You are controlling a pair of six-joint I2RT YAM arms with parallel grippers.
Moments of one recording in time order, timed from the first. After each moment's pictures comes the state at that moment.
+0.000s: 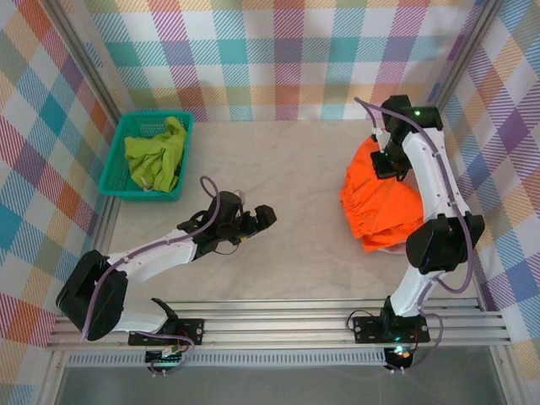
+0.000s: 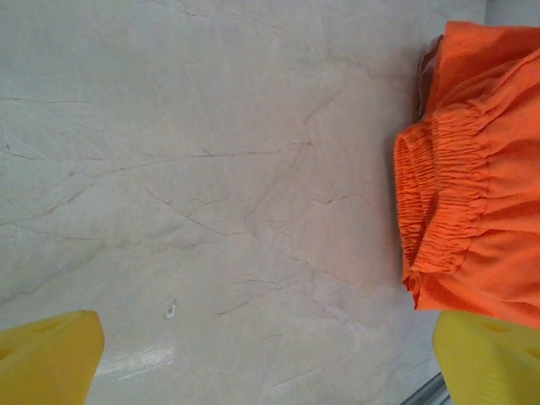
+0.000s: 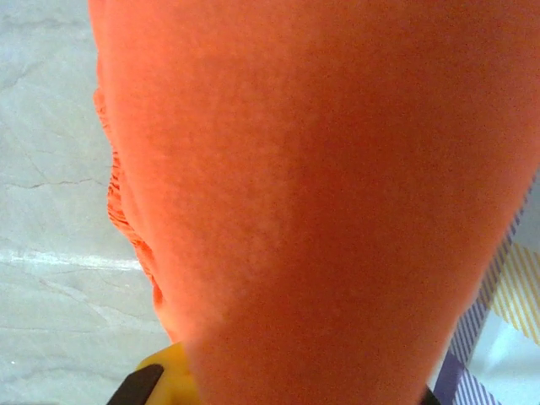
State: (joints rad) left arm -0.66 1.34 0.72 -0.08 0.17 -1.02; right arm 0.10 1.77 1.96 -1.55 0.16 -0.12
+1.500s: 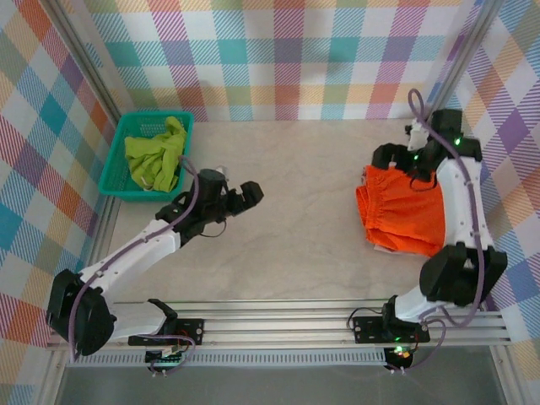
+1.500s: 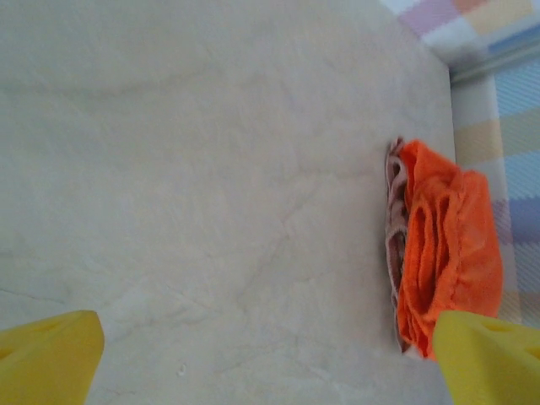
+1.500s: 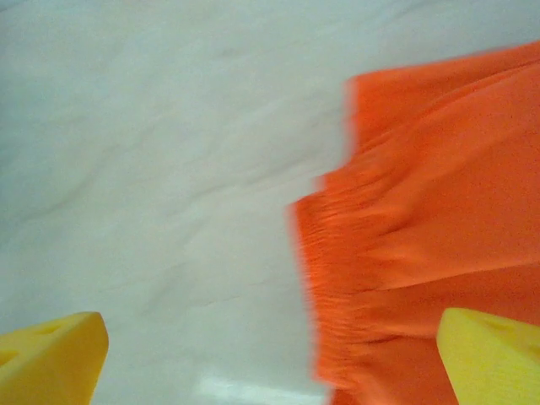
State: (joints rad) left arm -0.54 1.22 0.96 -0.37 0.07 -0.88; right arm -0.14 1.47 1.48 -1.05 -0.46 0.10
